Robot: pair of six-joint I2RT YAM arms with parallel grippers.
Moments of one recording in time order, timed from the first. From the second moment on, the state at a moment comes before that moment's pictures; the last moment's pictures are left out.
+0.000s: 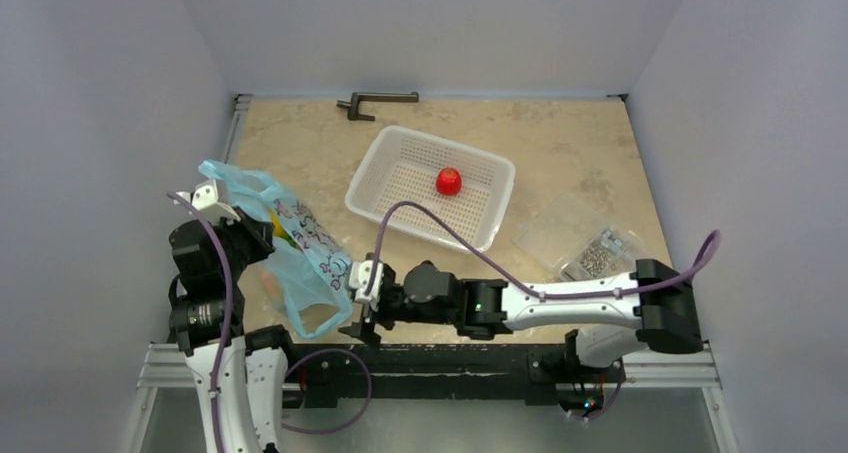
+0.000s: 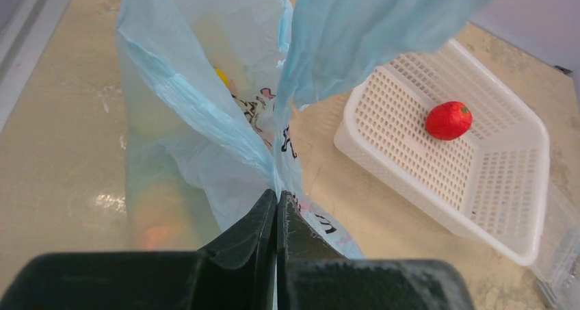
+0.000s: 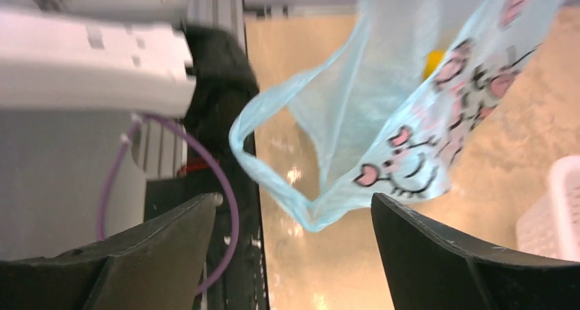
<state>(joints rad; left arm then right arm) 0.27 0.49 0.82 -0.75 0.29 -0.32 1.45 1.47 0.95 0.22 0.05 -0.08</state>
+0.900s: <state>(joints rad) 0.27 0.50 0.94 -1.03 0.06 -0.37 1.25 2.14 1.61 0.12 0.41 0.27</state>
